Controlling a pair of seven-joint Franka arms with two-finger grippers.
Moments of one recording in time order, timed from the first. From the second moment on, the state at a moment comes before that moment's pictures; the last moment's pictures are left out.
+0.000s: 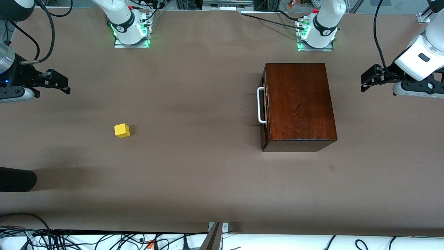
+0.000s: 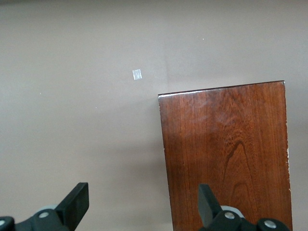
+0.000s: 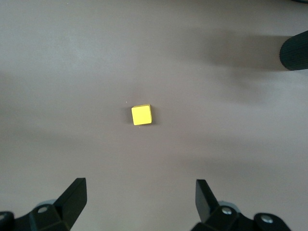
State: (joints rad) left arm -0.06 0.01 -0.05 -1.59 0.01 1.62 -0.03; right arm 0.11 0.05 -0.09 -1.60 0.01 1.64 -0.11
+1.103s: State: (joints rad) left arm -0.27 0.19 -0.60 -1.54 0.17 1.63 -0.94; right arm 0.11 0.05 -0.09 -1.60 0.01 1.64 -0.11
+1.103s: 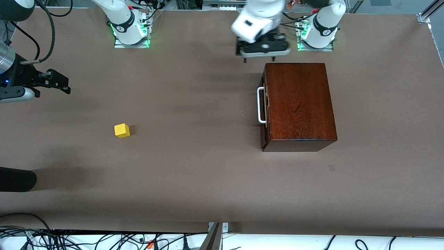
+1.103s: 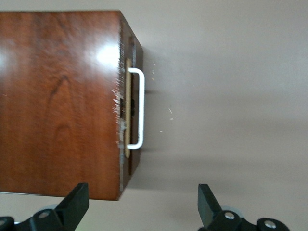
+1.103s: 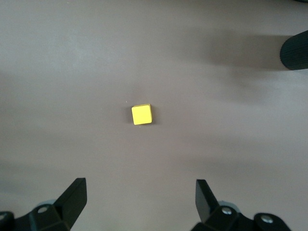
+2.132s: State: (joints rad) left arm -0.35 0.55 -0.60 -1.53 0.51 1.68 -1.03; right arm 0.11 0.05 -0.10 -1.60 0.01 1.63 -0.11
